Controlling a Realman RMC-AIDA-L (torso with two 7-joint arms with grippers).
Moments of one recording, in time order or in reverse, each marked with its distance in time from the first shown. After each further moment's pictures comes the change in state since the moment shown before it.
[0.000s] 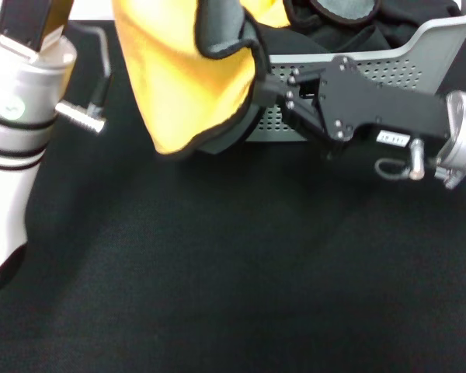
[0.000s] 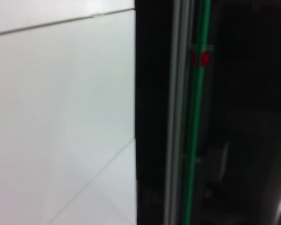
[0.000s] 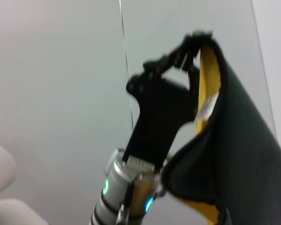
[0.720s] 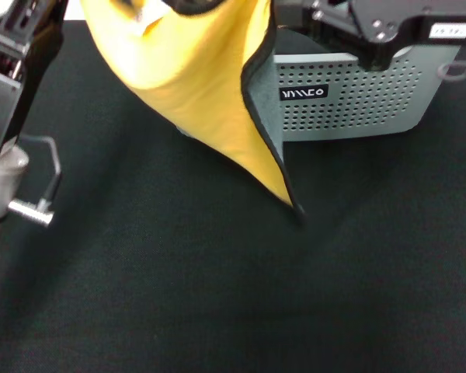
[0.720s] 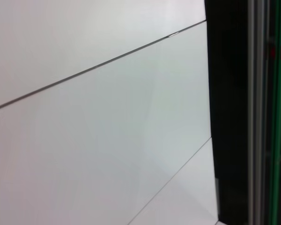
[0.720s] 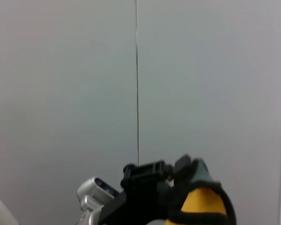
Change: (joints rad) left arm 0.149 0.009 0.002 -0.173 0.016 0.022 0.015; right arm -0.041 -0.010 0.377 -0.664 -0.554 -0.001 0.619
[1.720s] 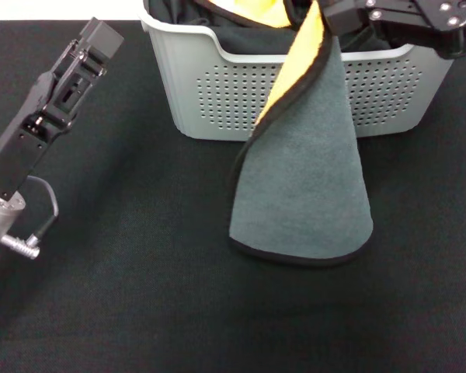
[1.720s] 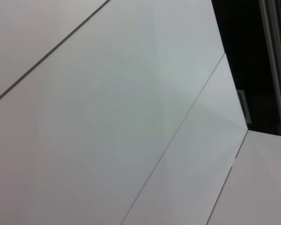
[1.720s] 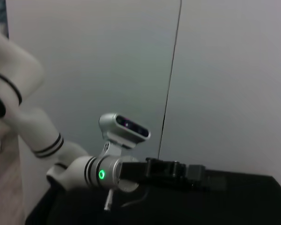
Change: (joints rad) left arm 0.002 0.057 -0.005 -0.133 0.169 0.001 0.270; right arm 0.145 -0.109 0.148 -0.312 -0.248 0.268 0.346
